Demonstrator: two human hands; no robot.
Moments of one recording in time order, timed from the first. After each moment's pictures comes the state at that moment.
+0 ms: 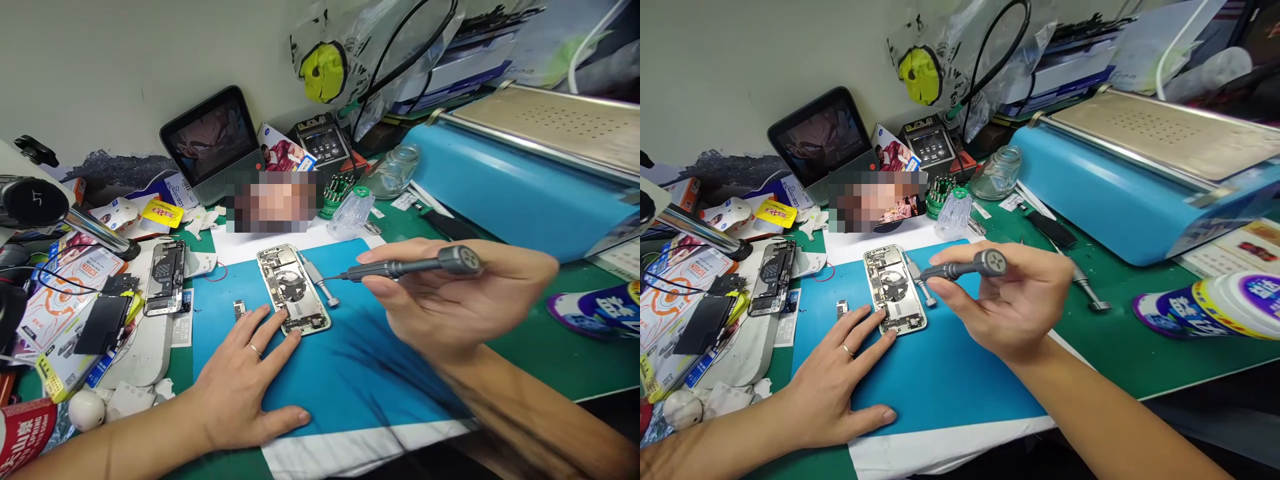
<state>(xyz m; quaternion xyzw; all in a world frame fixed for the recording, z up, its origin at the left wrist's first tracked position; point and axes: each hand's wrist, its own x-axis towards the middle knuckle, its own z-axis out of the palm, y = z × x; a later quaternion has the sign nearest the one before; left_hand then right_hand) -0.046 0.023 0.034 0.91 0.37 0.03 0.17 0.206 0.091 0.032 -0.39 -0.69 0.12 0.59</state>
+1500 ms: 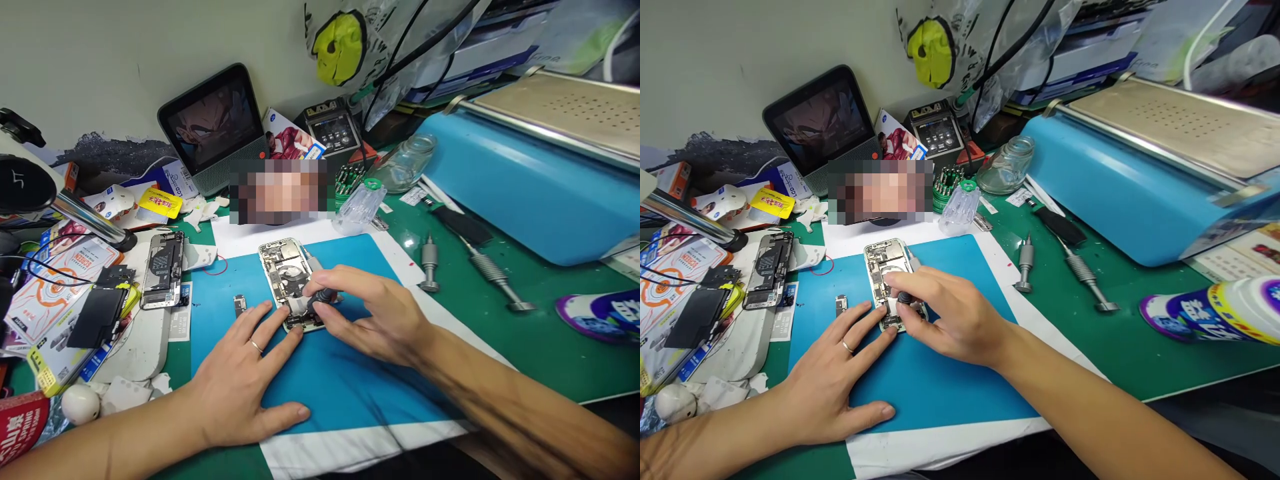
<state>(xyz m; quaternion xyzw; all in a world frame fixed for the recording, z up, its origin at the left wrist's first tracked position) -0.046 0.024 0.031 0.91 0.37 0.05 0.18 0.189 0.093 0.017 -0.23 -0.84 0.12 0.48</state>
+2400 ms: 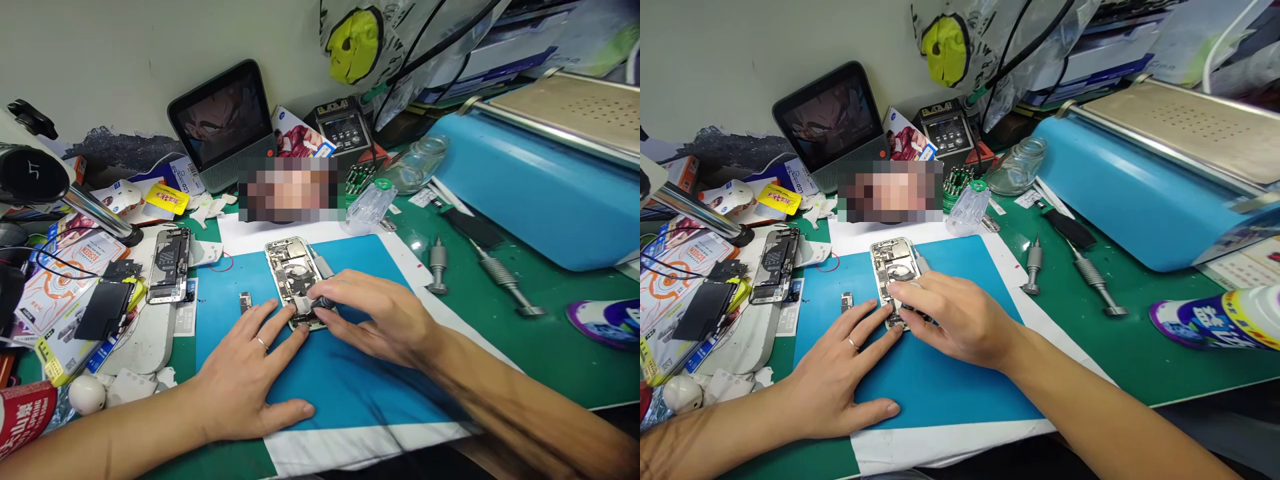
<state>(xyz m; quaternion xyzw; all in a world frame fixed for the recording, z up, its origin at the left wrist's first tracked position) -0.045 0.025 0.030 0.91 0.37 0.04 0.18 0.190 0.094 0.015 -0.20 -0.87 0.06 0.45</state>
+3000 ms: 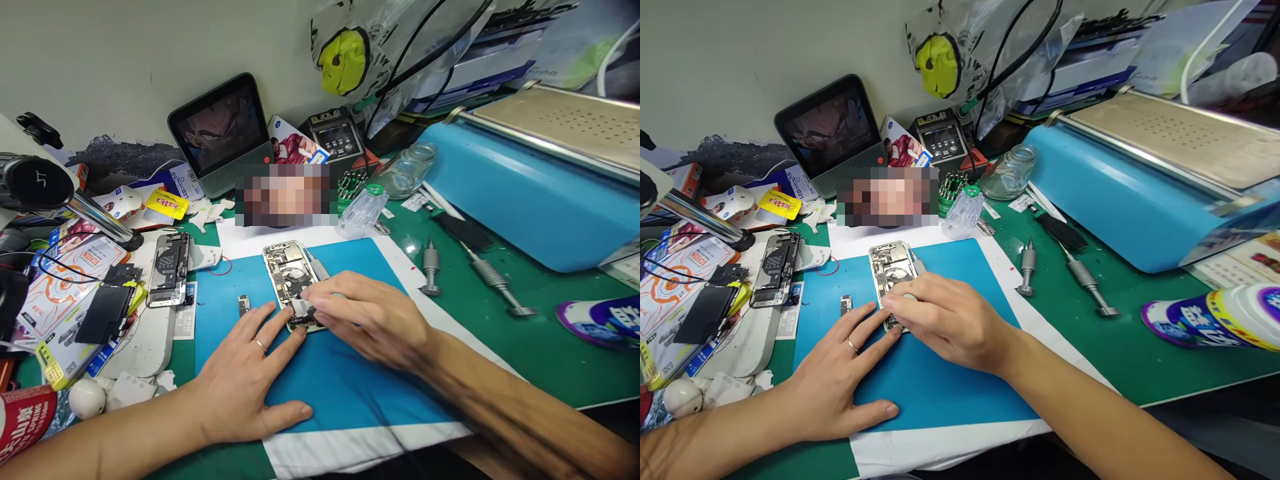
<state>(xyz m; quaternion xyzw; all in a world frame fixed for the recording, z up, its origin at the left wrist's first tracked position) -0.046 0.024 0.031 0.91 0.37 0.04 0.18 0.190 0.093 0.022 -0.16 -0.86 0.11 0.47</state>
